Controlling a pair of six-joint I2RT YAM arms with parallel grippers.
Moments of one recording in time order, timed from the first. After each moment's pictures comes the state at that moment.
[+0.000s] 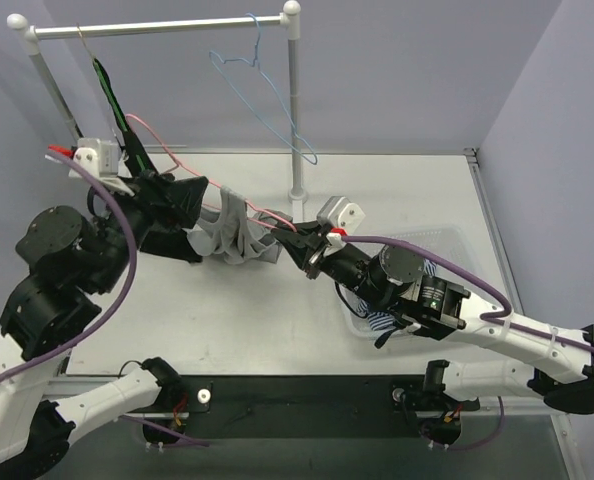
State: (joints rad) left arm -0.71 0.87 1.56 -0.60 -0.33 -0.36; right arm 1.21 1.09 1.15 0.11 0.28 -0.15
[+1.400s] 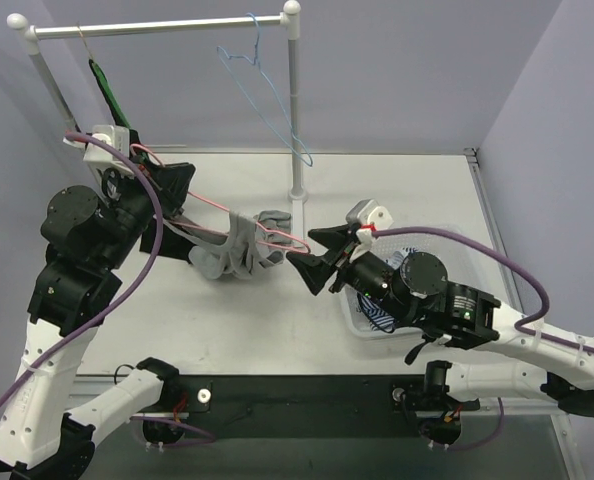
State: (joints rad) left arm -0.41 0.92 1.45 -0.45 -0.04 -0.37; right arm 1.28 0.96 1.12 -0.08 0.40 0.02
